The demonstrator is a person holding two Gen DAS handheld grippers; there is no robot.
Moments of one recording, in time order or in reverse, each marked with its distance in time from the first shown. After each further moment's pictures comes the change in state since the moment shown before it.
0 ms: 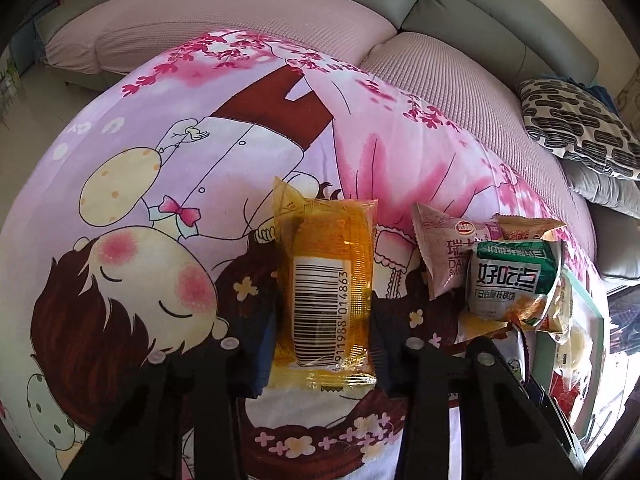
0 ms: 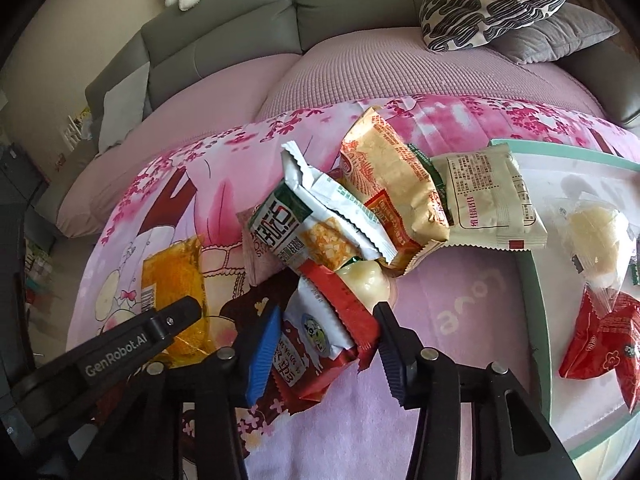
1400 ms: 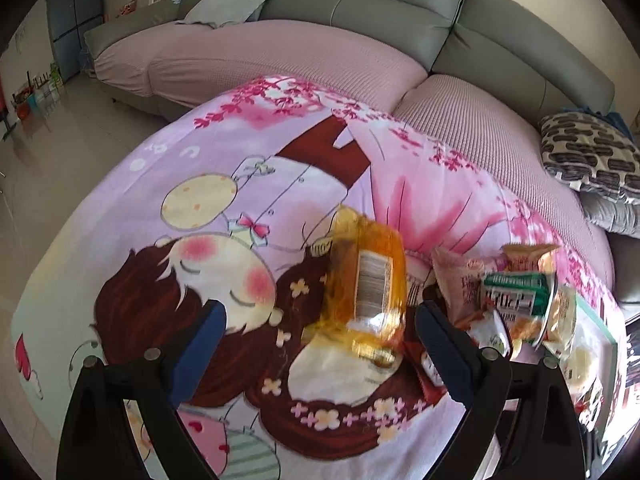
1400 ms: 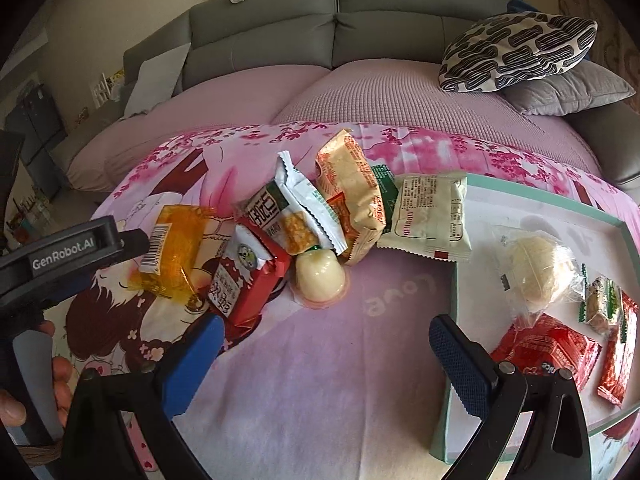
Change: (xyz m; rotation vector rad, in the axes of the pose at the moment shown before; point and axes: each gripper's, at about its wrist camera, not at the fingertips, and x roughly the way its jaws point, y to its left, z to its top) left arm -0.045 0.005 -0.013 -0.056 -0.167 0.128; right arm -0.040 -0.020 -0.020 -0.208 -0.057 -0.015
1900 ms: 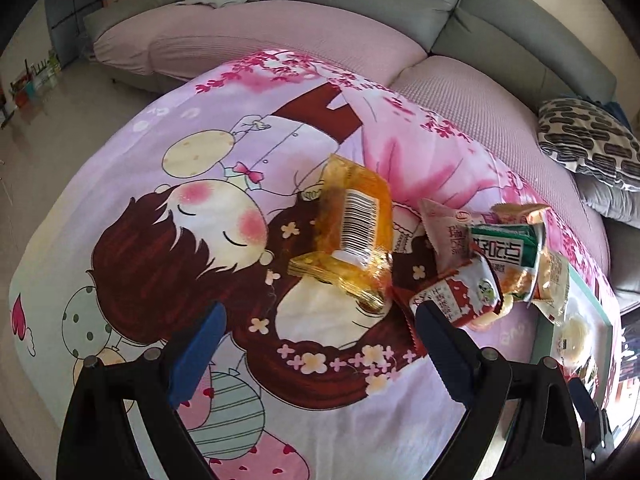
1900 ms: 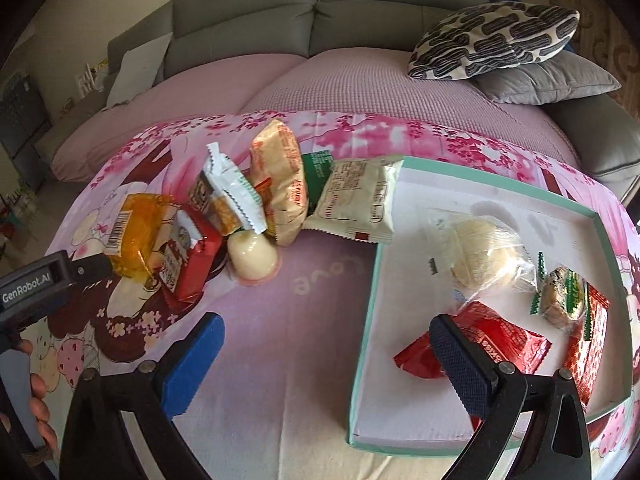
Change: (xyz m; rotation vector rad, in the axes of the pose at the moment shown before) left arm -0.012 -0.006 -0.028 -0.017 0.084 0.010; right arm -0.013 -0.040 -0.005 -0.023 0.048 -0.061
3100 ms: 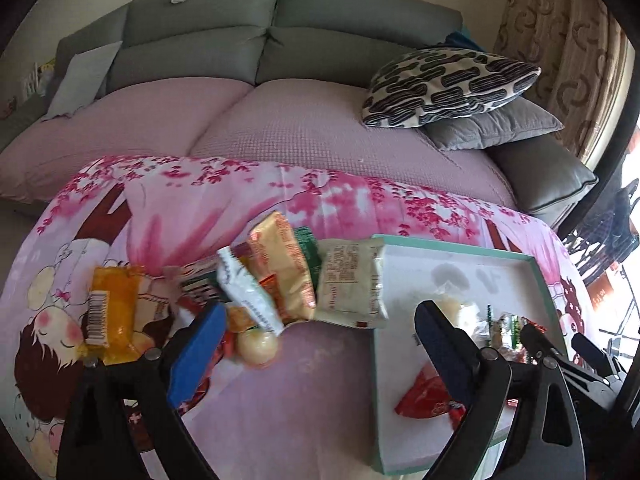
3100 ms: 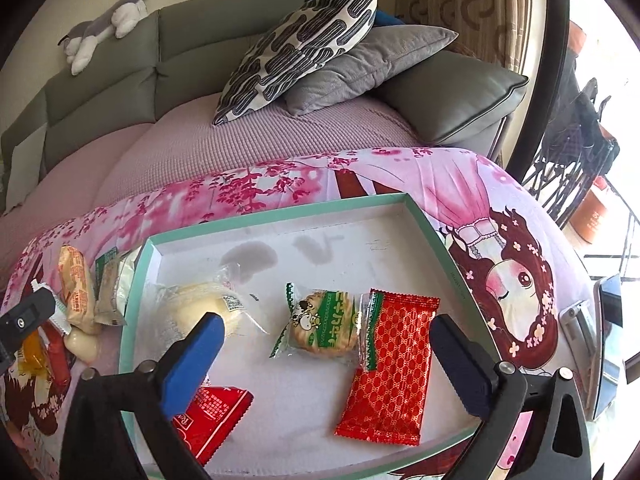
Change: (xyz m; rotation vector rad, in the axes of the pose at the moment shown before) left arm -0.030 -0.168 -0.022 0.408 -0.151 -0.254; right arm -0.044 -0.167 0.003 0.325 -0.100 -0.315
